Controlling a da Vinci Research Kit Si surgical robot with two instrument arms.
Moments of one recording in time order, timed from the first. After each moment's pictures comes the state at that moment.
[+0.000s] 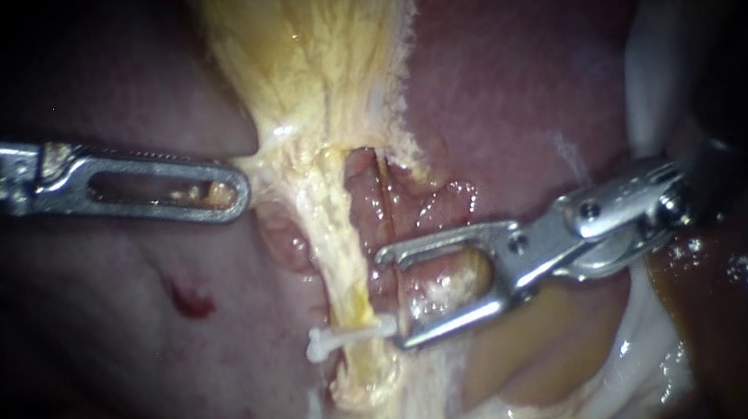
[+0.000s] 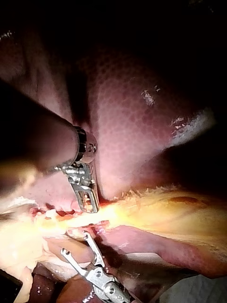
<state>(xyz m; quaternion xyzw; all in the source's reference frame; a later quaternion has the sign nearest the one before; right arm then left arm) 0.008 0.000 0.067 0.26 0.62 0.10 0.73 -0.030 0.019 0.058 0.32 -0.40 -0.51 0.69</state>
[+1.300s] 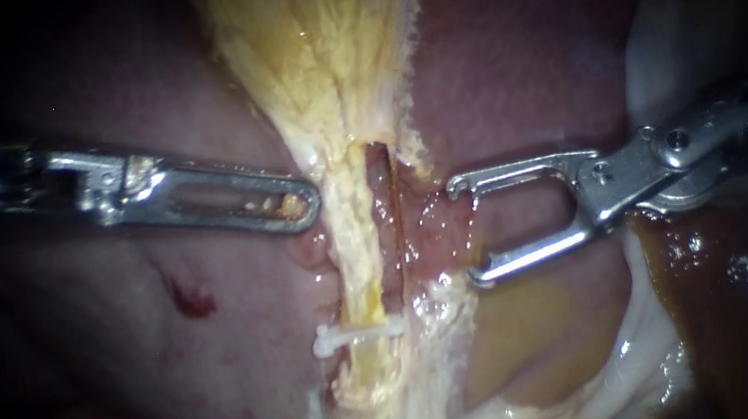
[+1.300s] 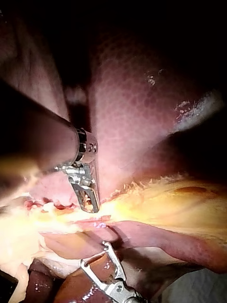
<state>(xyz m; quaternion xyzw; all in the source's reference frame) 0.003 0.002 0.065 0.24 0.62 0.09 0.74 -0.035 0.018 0.063 0.31 -0.40 -0.51 0.69</state>
